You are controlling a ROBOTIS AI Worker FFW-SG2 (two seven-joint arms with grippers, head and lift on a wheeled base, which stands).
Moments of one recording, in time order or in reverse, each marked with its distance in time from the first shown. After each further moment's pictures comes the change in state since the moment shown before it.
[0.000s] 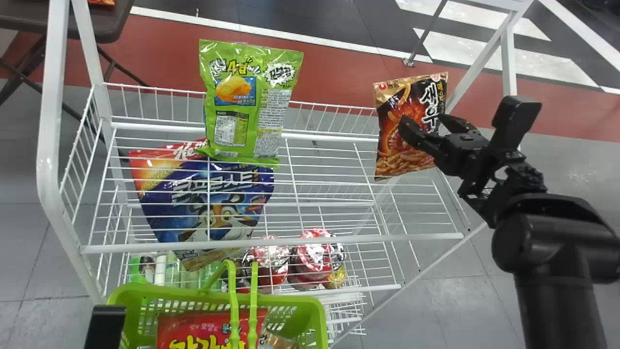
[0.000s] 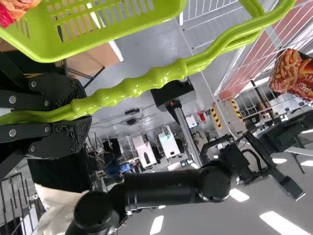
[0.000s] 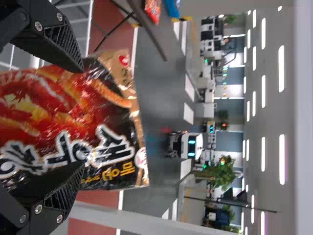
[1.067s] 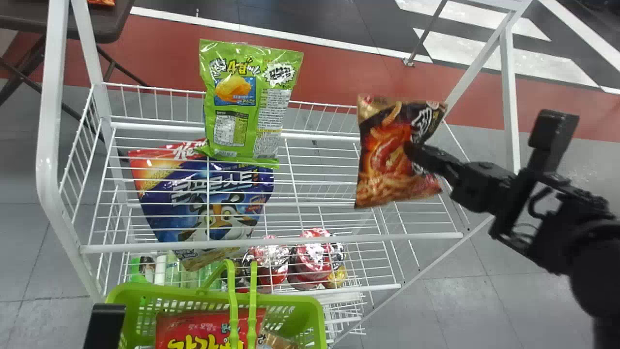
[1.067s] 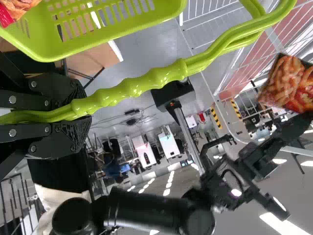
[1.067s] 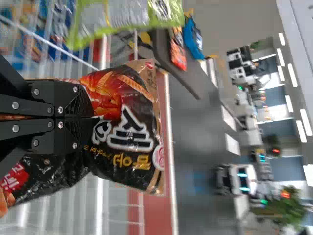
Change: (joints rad) left arm -0.007 0.000 0.001 0.003 0.000 0.002 0.000; right arm 0.219 0.085 -0.267 -0.574 -0.260 0.674 0.160
